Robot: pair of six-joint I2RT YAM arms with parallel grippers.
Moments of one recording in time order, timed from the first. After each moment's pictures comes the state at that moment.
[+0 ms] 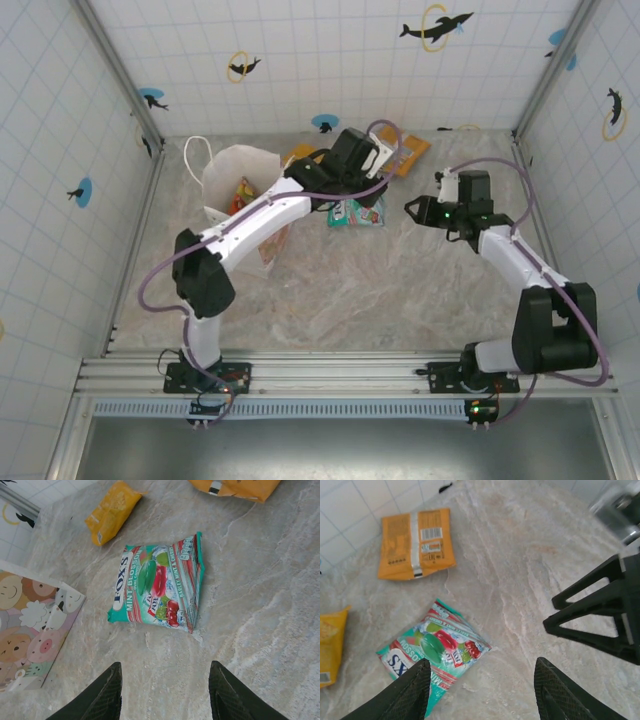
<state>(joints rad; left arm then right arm) -0.85 1.97 1.92 -0.70 0.00 0.00 0.14 1.39 0.87 -0.21 -0.49 0.31</state>
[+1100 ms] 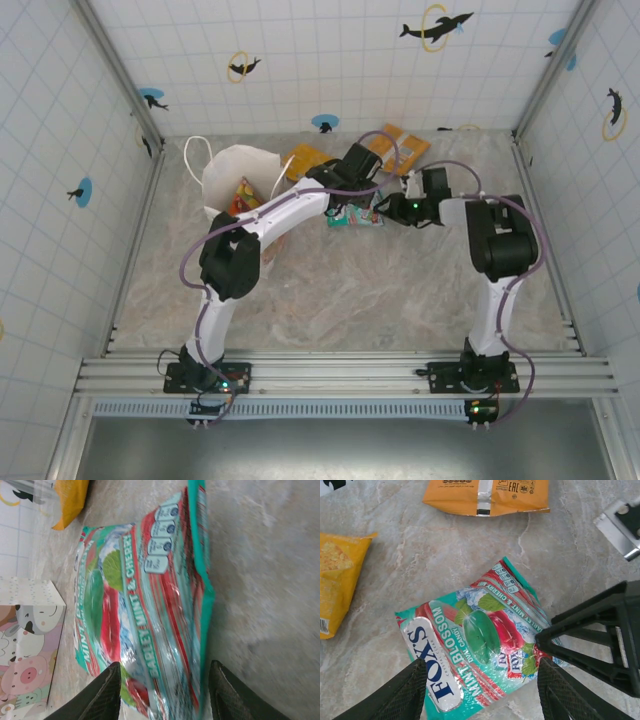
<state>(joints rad) -0.79 2.17 1.92 -0.64 -0.20 -0.17 0.19 2.07 1.15 0.05 -0.72 0.45</state>
